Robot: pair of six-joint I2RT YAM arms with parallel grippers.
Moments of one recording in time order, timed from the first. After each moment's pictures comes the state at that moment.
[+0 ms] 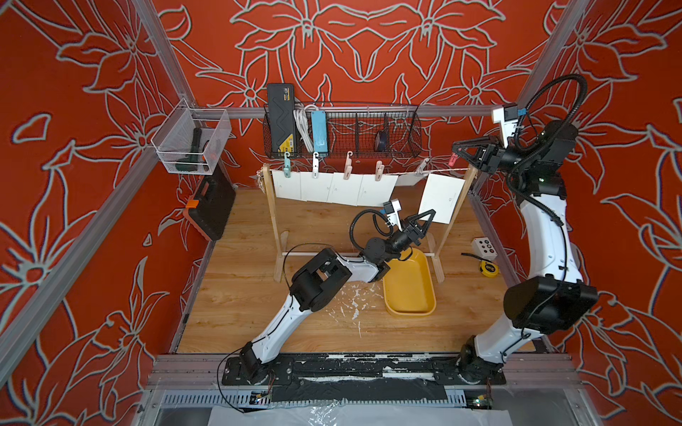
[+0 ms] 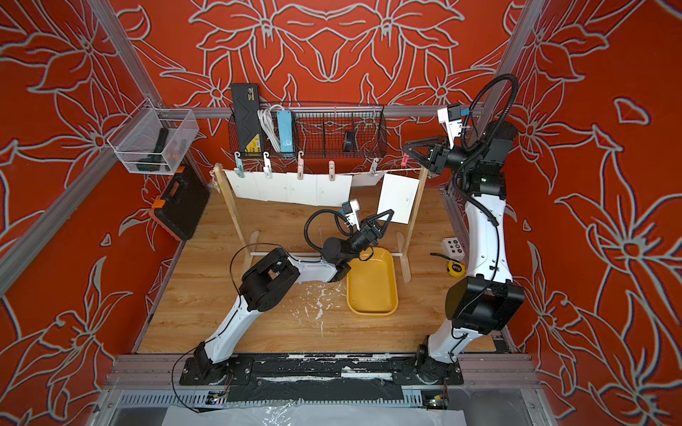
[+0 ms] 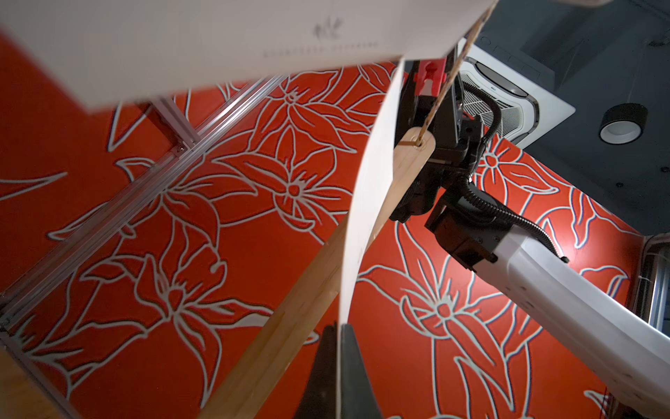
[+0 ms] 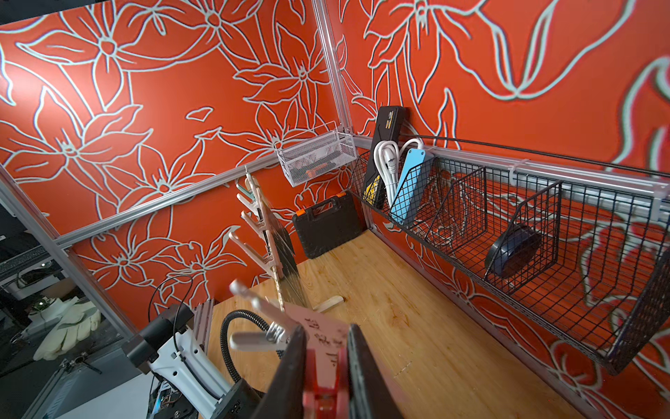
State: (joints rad) left arm -0.86 2.39 1.57 1.52 0.14 -0.94; right arm -0.19 1.66 1.89 -0.04 -1.46 0.41
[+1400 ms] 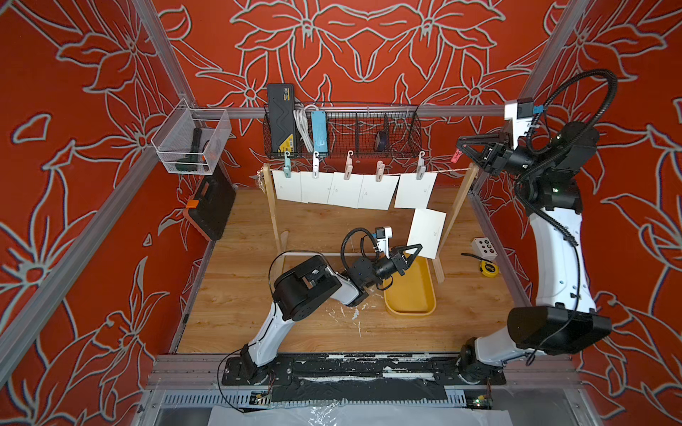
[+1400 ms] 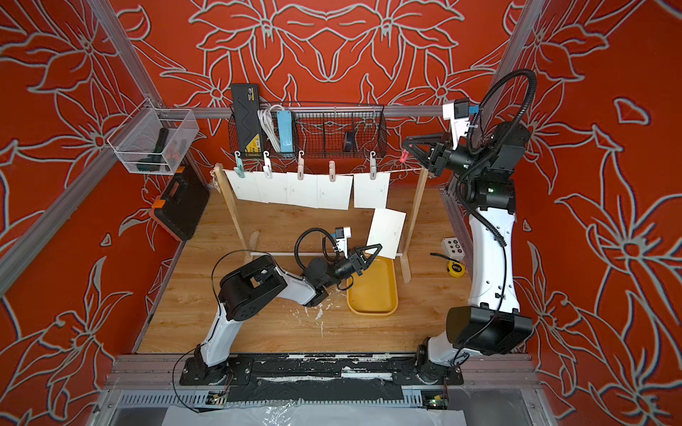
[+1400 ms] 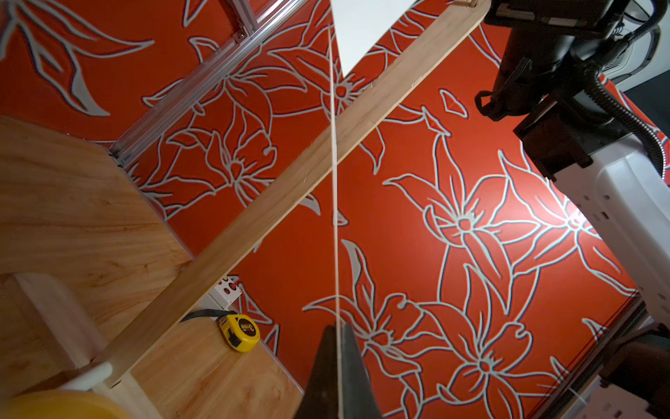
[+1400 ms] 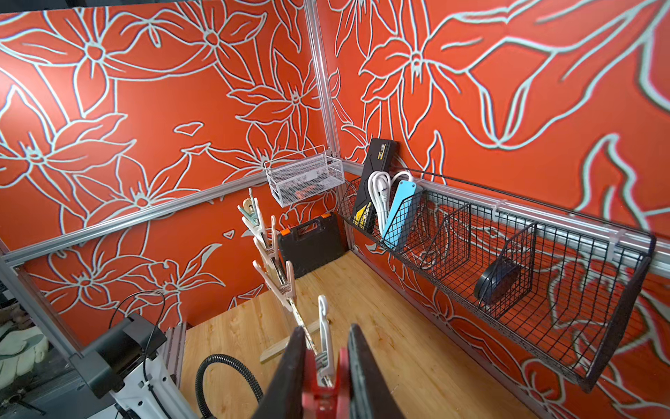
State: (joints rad) left arm -0.90 2.15 1.02 1.52 0.19 -0.94; right arm -0.17 1.50 1.83 -0.09 -1.31 0.39
